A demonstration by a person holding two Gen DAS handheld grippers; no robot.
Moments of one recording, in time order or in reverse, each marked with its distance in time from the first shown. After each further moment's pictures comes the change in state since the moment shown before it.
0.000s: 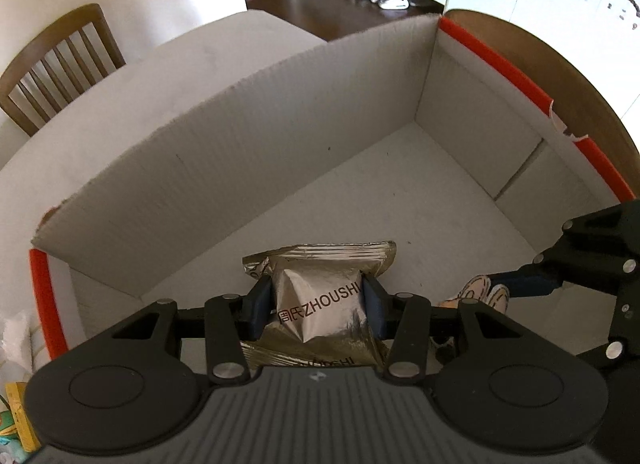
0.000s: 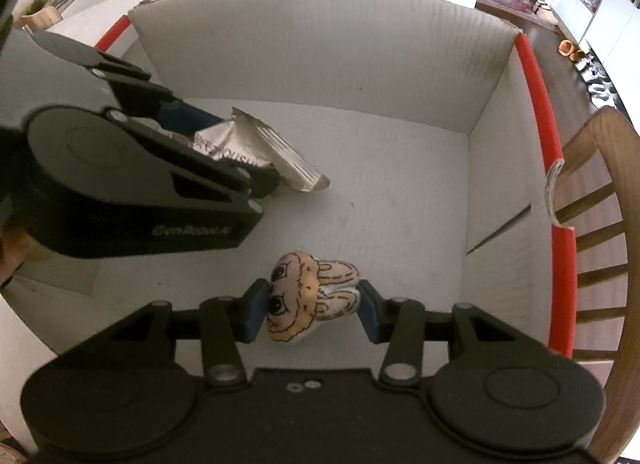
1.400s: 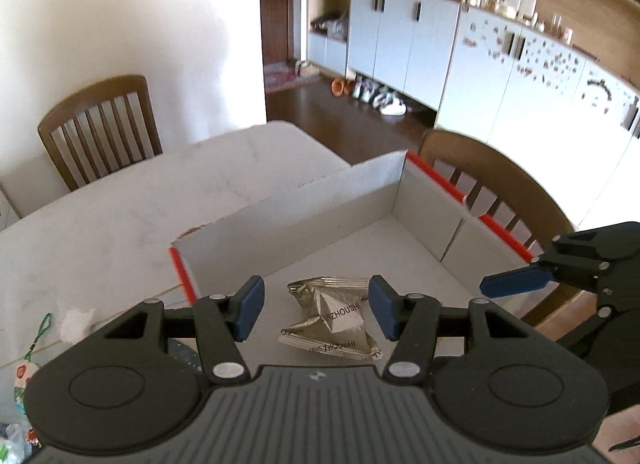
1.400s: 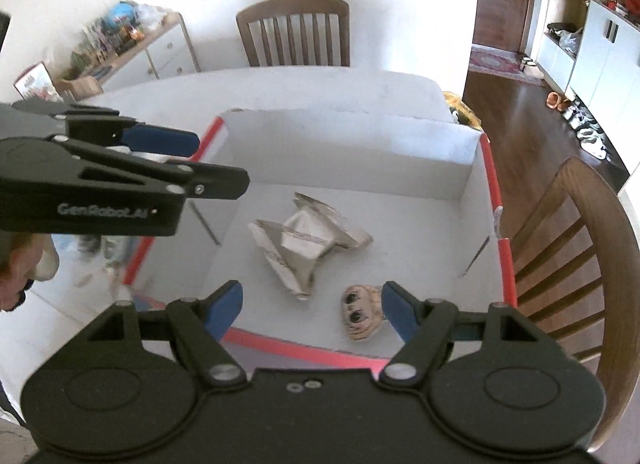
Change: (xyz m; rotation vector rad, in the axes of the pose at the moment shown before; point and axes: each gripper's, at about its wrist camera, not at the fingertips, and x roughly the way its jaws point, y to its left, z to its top) left arm -0.146 0.026 -0.059 -0.086 -0.339 -0.023; right arm -0.115 0.024 -0.027 0.025 -0.270 0.039
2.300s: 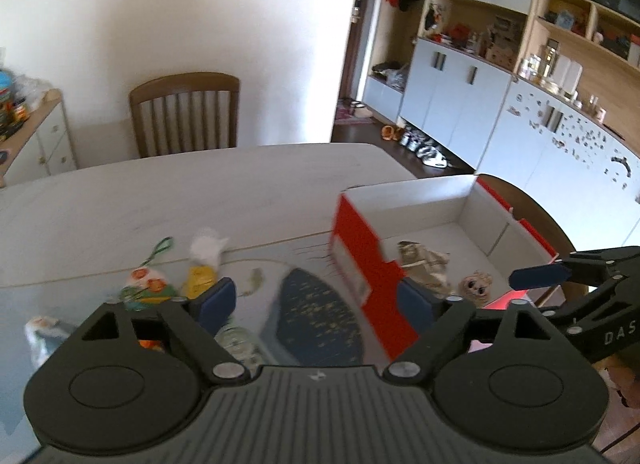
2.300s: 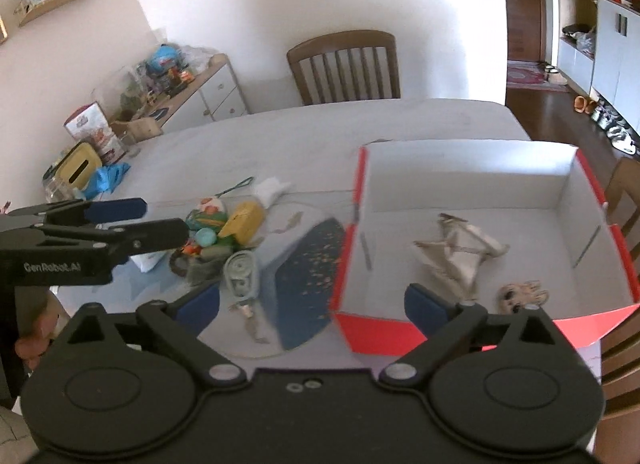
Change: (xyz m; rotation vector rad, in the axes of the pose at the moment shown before) left arm -0.120 0.123 -0.105 -0.209 -0.122 0.070; right arm -0.012 0.131 -0.004 0.078 -0.111 0.104
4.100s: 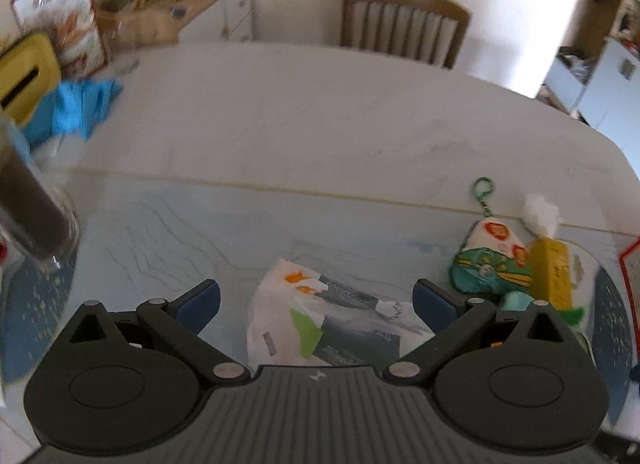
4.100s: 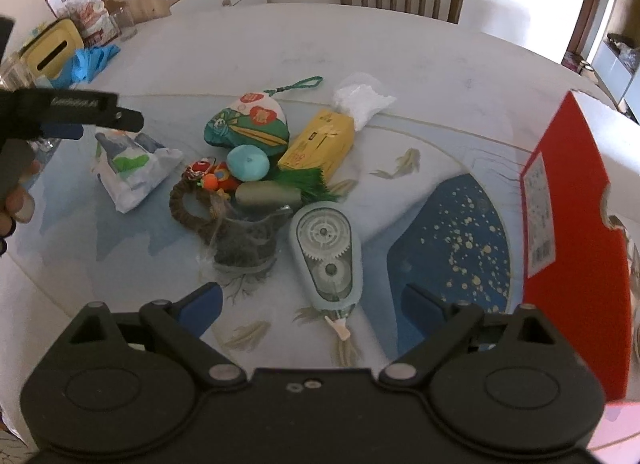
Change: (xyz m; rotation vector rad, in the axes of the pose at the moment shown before) left arm 0.075 0.271 -0.037 -0.339 0.234 0.390; right arm 0.183 0.118 -0.006 -0.173 0.245 -0.095
